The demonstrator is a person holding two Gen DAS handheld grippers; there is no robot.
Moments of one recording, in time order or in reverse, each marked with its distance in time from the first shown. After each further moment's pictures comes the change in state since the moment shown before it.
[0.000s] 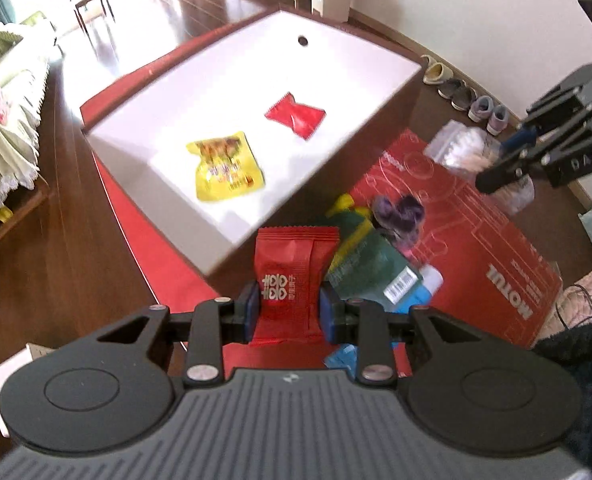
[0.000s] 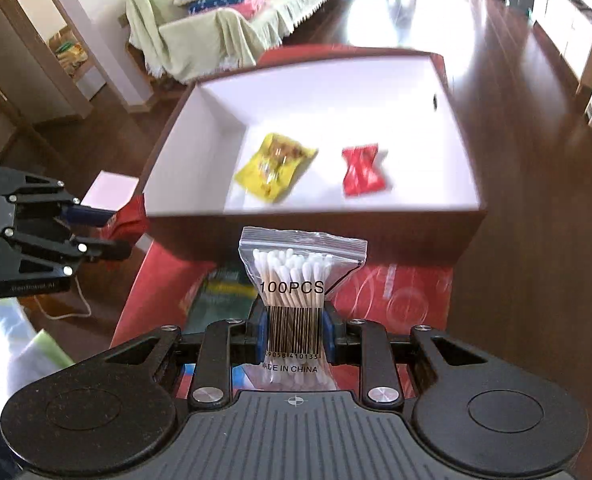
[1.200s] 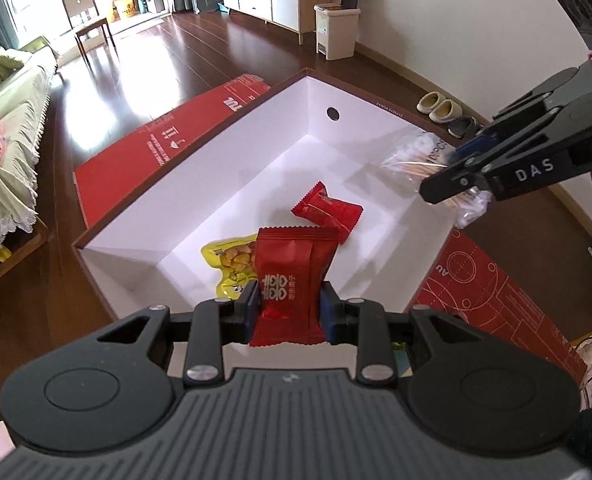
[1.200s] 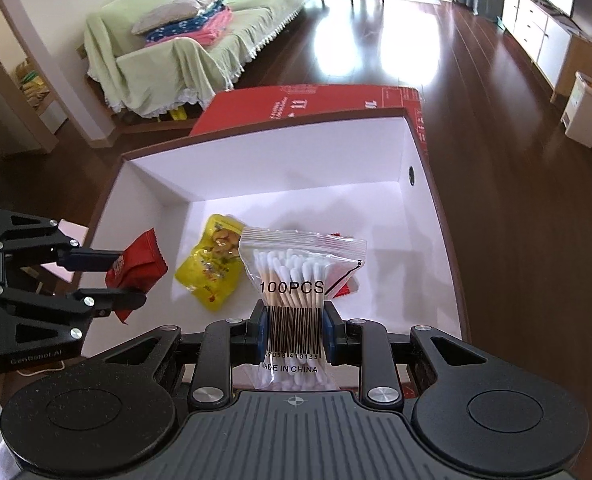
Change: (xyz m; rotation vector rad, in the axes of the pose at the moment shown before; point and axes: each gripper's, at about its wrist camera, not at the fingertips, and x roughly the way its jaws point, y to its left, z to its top) left arm 0.055 0.039 0.095 -0.002 -0.078 -0.014; right arm 0.070 -0.038 0.092 0.068 -0.042 -0.076
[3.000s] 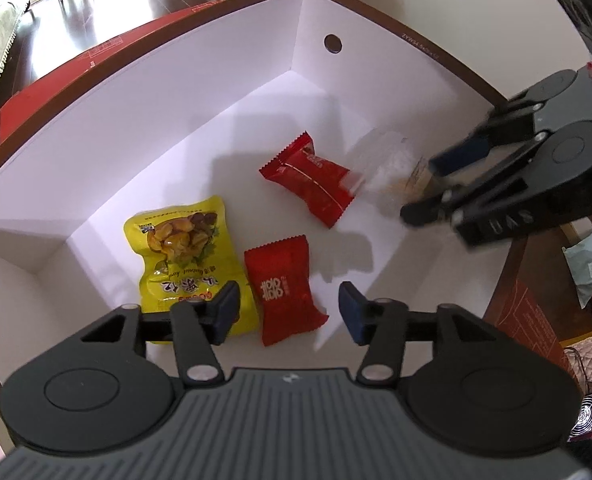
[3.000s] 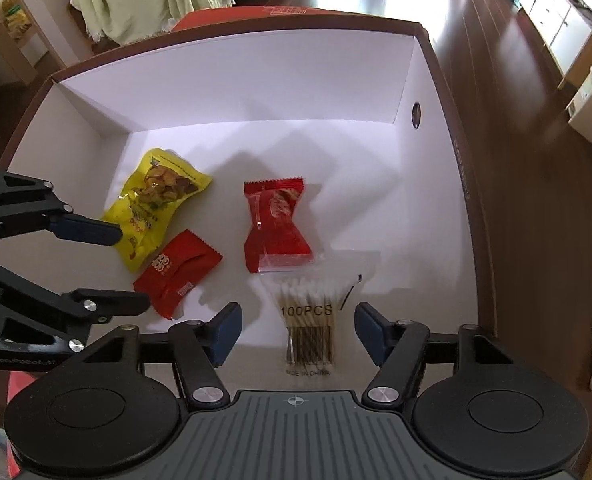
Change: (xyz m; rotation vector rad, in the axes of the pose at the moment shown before) left arm 0.106 0.000 0.003 -0.084 0.144 -0.117; right arm 0.075 -0.023 0.003 -0.101 0.179 -0.082
